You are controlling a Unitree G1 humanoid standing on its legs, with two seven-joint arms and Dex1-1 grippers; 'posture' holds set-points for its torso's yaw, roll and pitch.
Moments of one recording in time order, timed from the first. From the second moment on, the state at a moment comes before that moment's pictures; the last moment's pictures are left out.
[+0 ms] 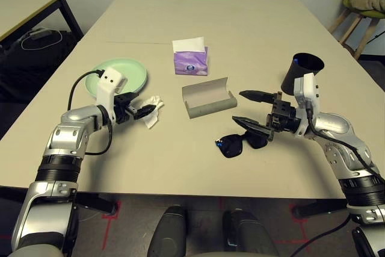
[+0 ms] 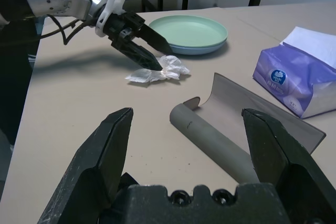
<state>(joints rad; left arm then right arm) -0.54 0.67 0.01 0.39 -0.24 0.46 -0.84 -0.35 -0.50 0.03 -0.03 0.45 0.17 1.05</state>
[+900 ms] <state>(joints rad) -0.63 0.65 0.05 0.31 -0.27 0.71 -0.84 -0.35 -0.49 0.03 -0.03 0.45 0.17 1.02</state>
